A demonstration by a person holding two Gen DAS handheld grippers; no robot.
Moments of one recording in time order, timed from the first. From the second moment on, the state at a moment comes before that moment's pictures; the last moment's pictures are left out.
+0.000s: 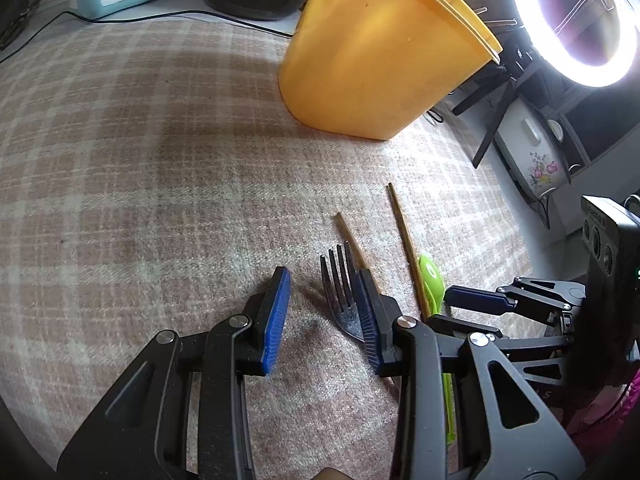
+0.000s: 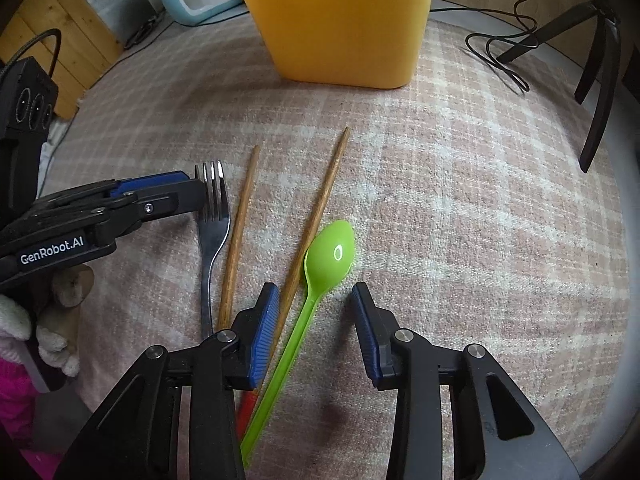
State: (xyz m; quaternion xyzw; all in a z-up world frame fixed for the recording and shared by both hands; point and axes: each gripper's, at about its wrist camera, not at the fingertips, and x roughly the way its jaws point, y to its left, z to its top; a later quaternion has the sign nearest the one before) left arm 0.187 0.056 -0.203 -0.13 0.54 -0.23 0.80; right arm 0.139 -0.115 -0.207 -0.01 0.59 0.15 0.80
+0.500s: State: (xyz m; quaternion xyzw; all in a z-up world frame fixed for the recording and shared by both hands) left arm 0.189 0.067 -0.202 -0.13 0.54 -0.25 0.80; right arm 0.142 -0.129 -0.205 0.06 0.60 0.13 0.79
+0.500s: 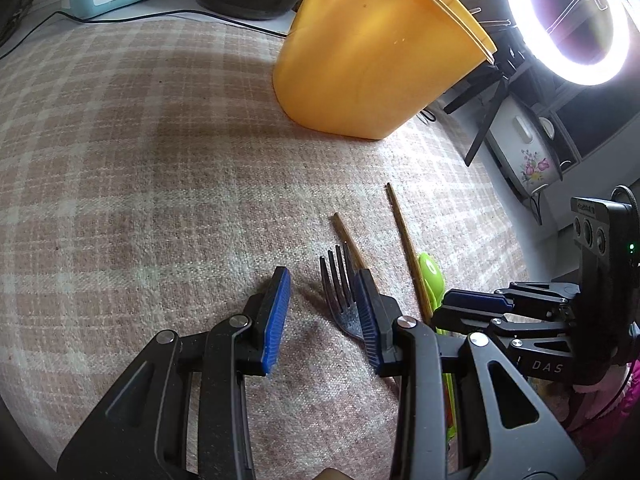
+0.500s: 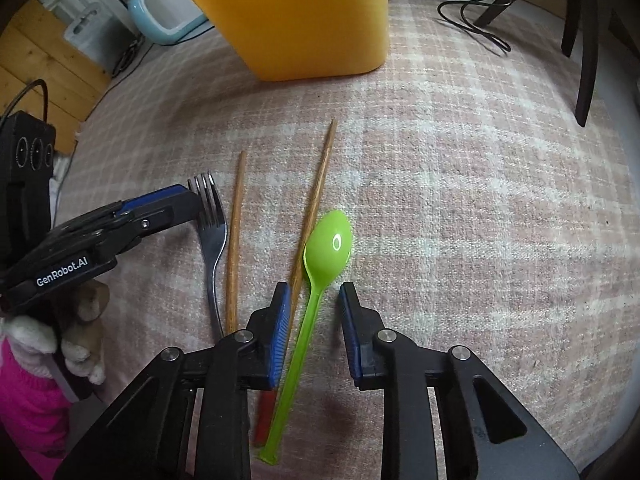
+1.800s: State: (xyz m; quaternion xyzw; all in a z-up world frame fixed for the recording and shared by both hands) left arm 0.169 0.016 -0.197 -0.08 0.52 -0.24 0.81; right arm 0.141 -0.127 -0.209 -0.03 0.60 0.17 0.78
